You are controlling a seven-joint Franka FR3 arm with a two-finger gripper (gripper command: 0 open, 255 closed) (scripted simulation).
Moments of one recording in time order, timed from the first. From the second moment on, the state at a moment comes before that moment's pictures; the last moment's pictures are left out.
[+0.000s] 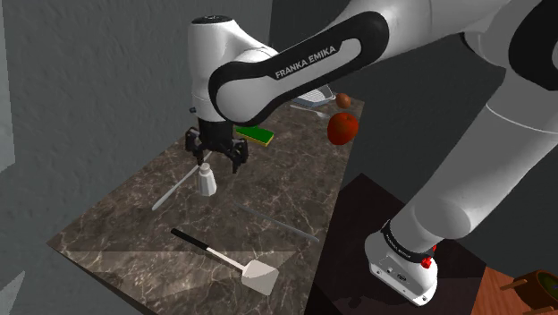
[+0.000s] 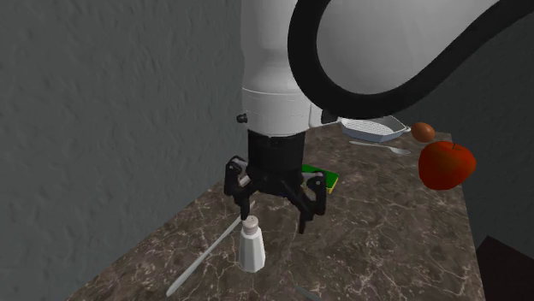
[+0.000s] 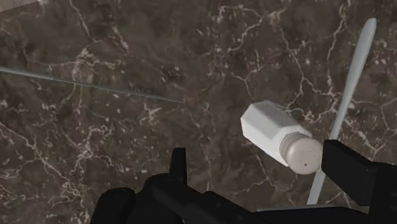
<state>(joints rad) -0.03 0.10 0.65 -2.09 0.01 2.17 1.52</state>
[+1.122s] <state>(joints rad) 0.20 0.61 0.52 -1.63 -0.28 2.19 1.93</state>
